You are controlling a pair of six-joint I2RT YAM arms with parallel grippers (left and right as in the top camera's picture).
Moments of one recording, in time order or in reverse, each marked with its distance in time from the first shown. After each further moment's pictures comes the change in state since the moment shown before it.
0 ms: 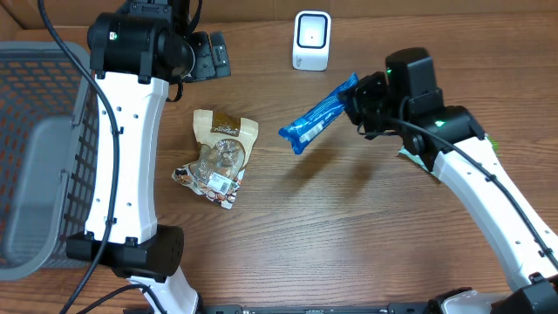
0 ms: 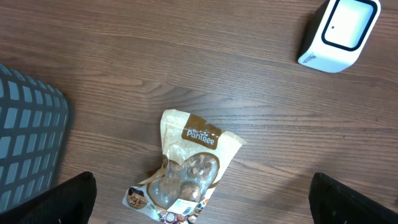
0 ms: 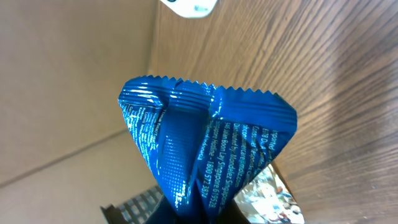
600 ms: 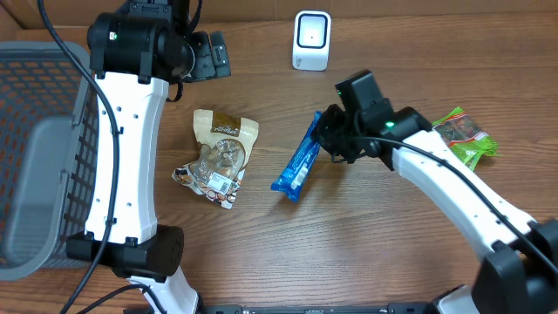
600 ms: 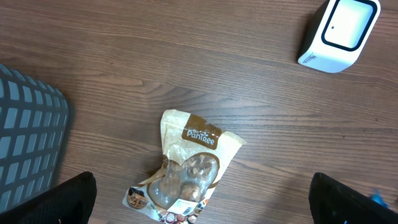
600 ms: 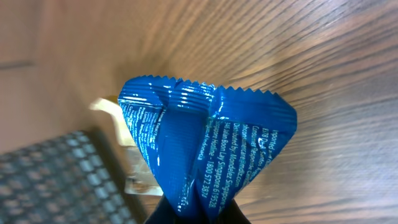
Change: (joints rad) left arm 0.000 0.000 0.001 0.000 0.000 0.000; right arm 0.147 0.121 -0.002 -0.131 -0.002 -0.284
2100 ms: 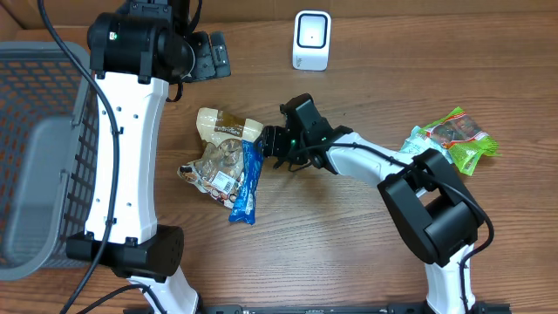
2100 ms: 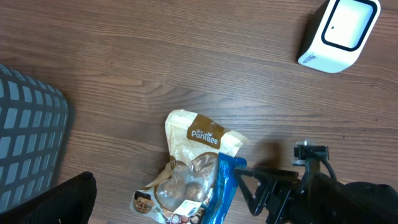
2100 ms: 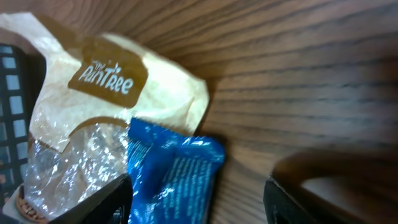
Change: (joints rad) left arm 0.000 0.000 0.000 0.000 0.000 0.000; right arm 0.153 0.468 0.002 0.553 -0.097 -0.376
